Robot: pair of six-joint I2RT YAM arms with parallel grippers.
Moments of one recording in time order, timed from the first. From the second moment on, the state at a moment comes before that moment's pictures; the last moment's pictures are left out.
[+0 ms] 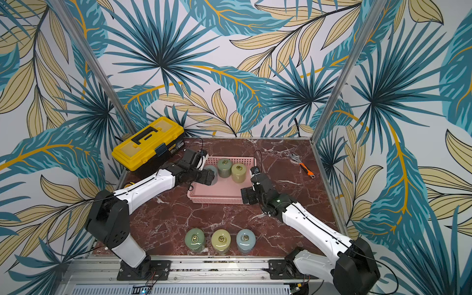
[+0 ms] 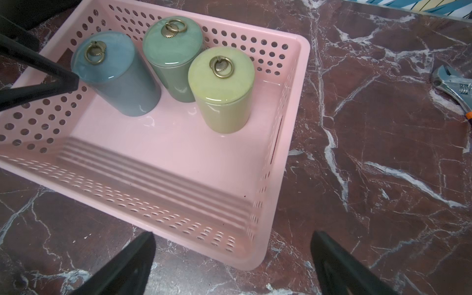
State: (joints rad) left arm -0.50 1.69 1.25 -0.48 -0.02 -0.18; right arm 0.58 1.15 0.79 -0.41 0.23 0.24
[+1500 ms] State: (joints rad) left arm -0.50 1.94 1.45 -0.50 -0.05 -0.14; right arm 0.58 1.17 0.79 -0.41 0.24 0.23
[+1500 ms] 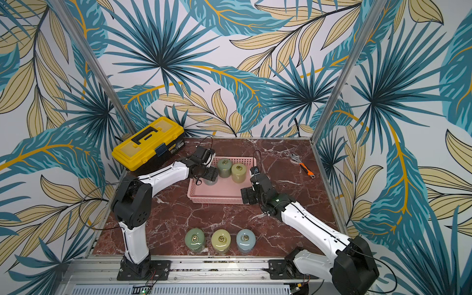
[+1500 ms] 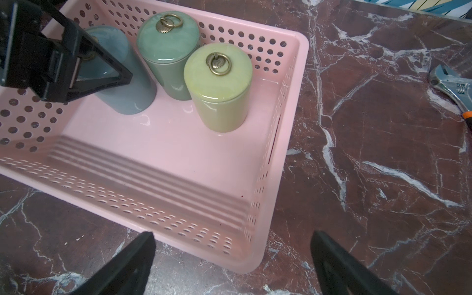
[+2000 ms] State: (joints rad) left arm -0.50 1.93 1.45 -0.53 -0.03 -0.14; right arm 0.58 1.17 0.79 -0.41 0.25 0.23
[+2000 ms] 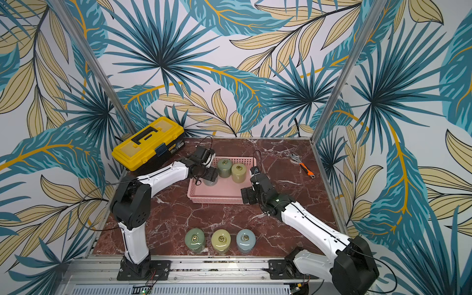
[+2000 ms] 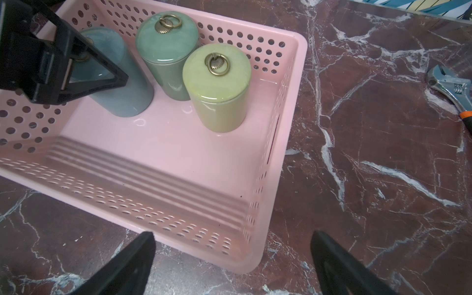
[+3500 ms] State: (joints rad) left arm -0.66 1.45 1.31 -0.70 -0.01 -0.17; right arm 0.58 1.10 0.76 -0.39 0.34 0.23
